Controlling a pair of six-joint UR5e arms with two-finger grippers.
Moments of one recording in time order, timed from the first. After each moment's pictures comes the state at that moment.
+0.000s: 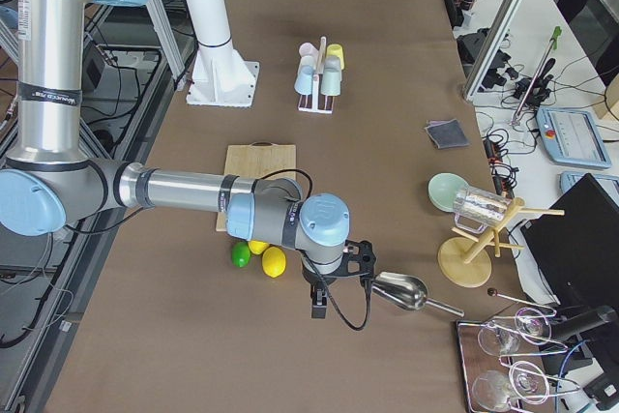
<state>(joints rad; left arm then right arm) -1.65 -1.46 -1.78 -1.32 -2.33 0.26 1.68 -1.70 1.67 -1.64 2.28 -0.16</state>
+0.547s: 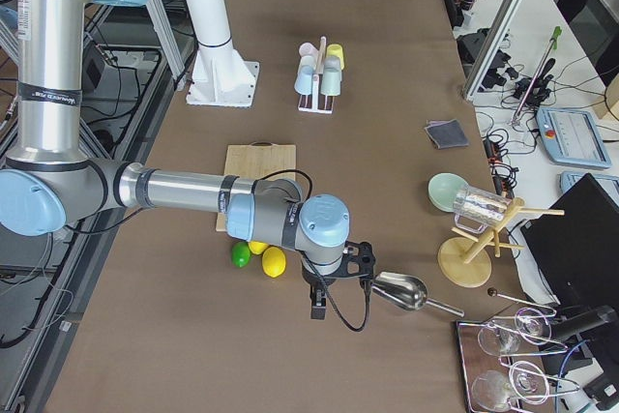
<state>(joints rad) -1.65 -1.46 -1.77 -1.32 -2.33 0.26 1.68 -1.70 1.67 -1.64 2.28 -0.15</state>
